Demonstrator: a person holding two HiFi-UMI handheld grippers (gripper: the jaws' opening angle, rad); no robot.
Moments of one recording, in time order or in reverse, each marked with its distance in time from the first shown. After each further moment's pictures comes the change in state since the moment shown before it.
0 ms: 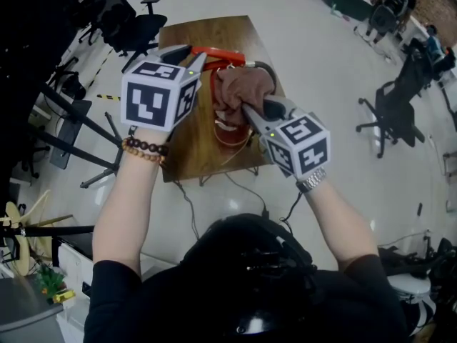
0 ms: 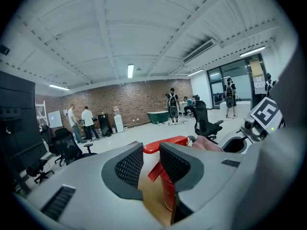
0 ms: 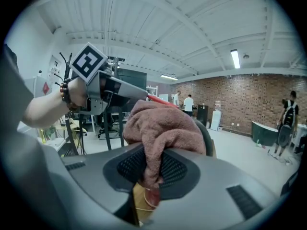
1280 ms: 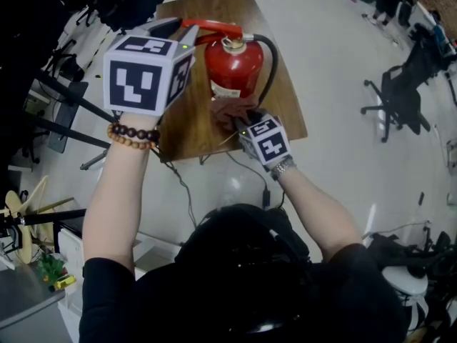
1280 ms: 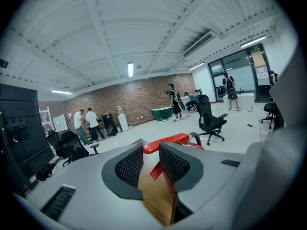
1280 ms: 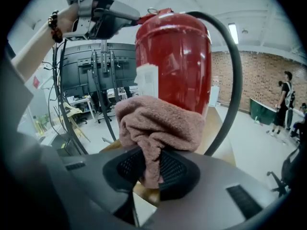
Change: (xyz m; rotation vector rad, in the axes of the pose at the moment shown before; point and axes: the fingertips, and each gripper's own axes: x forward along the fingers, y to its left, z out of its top) left arm 0.001 0.001 0.000 0.051 0.040 0.061; right arm 0.078 0.008 -0.176 0.089 0.261 -0.012
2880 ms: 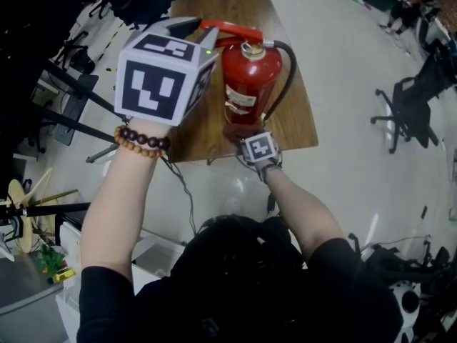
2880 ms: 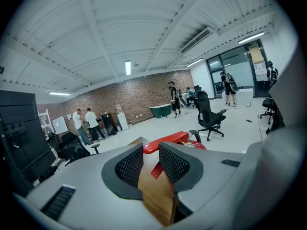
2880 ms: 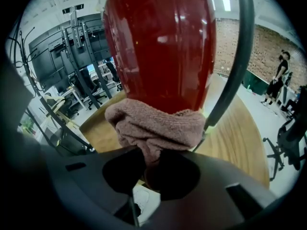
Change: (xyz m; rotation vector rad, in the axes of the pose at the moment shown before) left arm 0.000 0.006 -0.005 0.043 0.051 0.020; right arm 0.104 -0.009 -0.128 0.161 0.292 -0.055
